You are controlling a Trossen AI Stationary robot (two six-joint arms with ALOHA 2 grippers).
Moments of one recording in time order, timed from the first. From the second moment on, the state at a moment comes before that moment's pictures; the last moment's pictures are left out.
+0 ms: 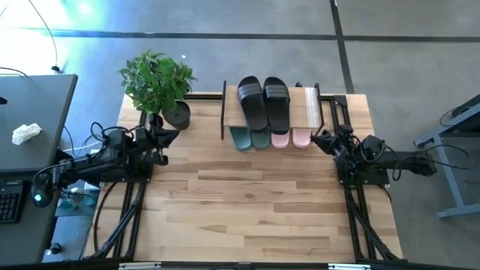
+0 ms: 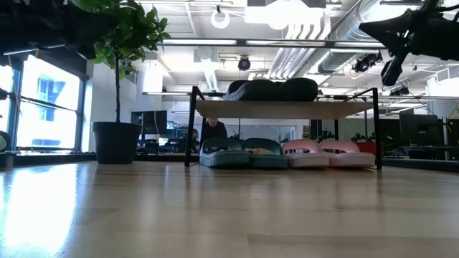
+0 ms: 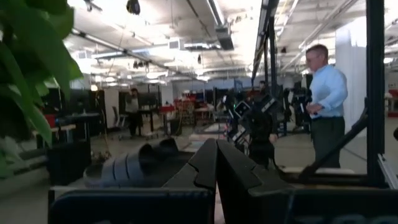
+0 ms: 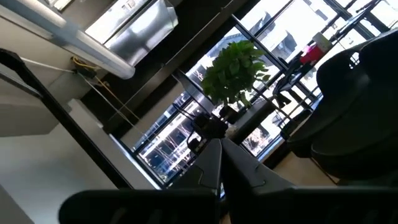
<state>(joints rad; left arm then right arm) 0.39 0.02 0.07 0.27 0.04 0.04 -0.04 0.01 0.01 0.35 0.18 0.74</state>
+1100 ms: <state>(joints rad) 0.39 0.04 0.07 -0.17 0.03 0.25 -0.03 0.01 0.01 0.05 0.21 0.05</state>
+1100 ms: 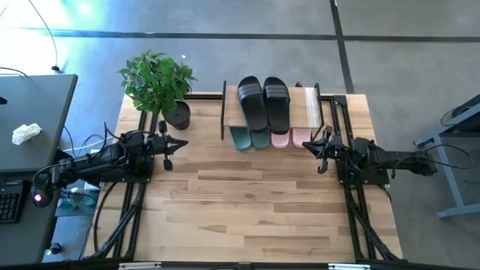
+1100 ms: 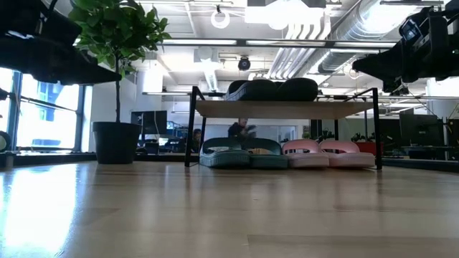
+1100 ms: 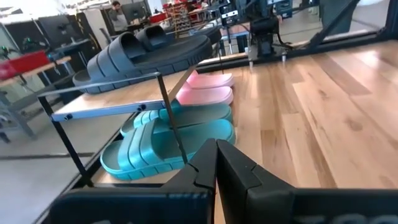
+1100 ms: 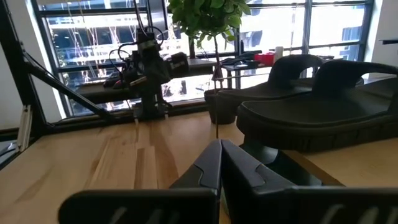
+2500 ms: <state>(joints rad) 0.39 0.04 0.07 -0.17 0.03 0.29 -0.03 0.01 0.01 0.05 0.20 0.05</state>
